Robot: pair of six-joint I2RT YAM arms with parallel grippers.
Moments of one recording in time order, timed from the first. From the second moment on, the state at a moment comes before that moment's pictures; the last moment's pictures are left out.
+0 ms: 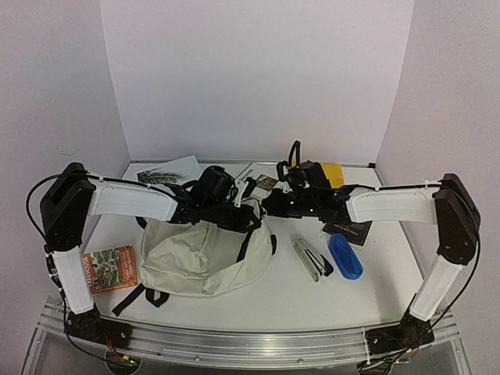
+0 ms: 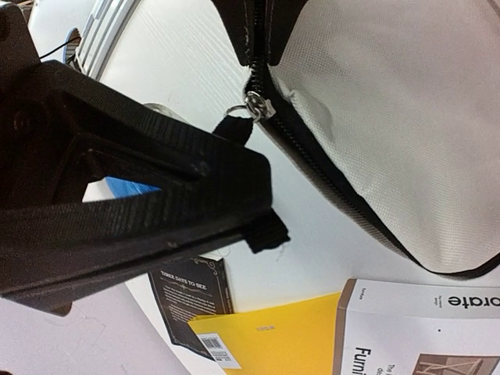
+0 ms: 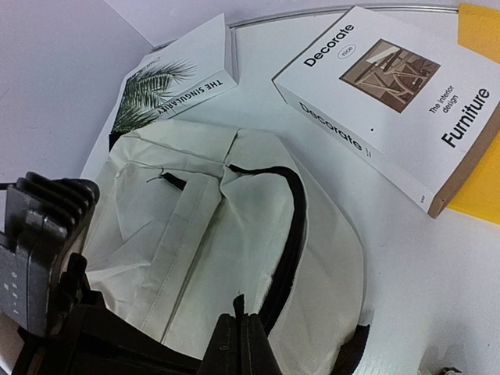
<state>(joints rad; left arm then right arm) -0.89 1.86 1.24 -0.03 0.28 -0.51 0.79 1.75 1.16 0.02 0.01 0.62</state>
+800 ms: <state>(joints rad) -0.93 1.73 1.24 -0.22 0.59 -0.37 0.68 1.83 1.19 0.02 -0.07 0.63</state>
